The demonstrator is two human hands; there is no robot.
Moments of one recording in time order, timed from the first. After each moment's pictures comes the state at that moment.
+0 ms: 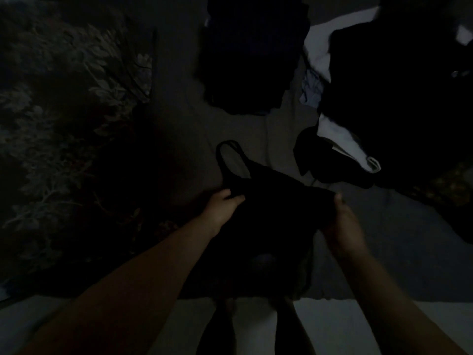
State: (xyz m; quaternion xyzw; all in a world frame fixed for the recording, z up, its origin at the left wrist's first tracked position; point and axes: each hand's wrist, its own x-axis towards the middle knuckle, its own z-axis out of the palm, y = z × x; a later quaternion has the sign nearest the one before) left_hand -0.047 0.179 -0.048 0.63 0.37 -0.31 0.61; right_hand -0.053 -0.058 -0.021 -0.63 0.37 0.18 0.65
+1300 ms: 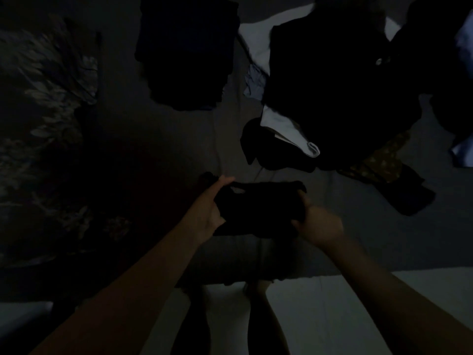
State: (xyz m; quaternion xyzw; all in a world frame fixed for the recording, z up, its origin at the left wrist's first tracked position) left_hand -0.060 0.082 0.003 0.41 0.36 -0.31 0.78; right_hand -0.069 -0.161 -0.004 -0.93 0.02 0.36 0.06
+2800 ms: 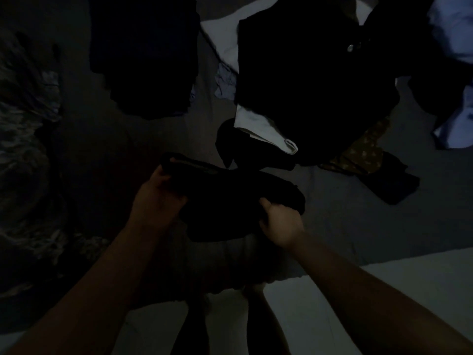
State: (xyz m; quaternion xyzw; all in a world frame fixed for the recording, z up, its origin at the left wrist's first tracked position) left_hand -0.019 0.110 0.007 0.37 0.29 -0.19 0.86; right_hand -0.065 -0.147 -0.027 -0.93 -0.08 0.33 0.12
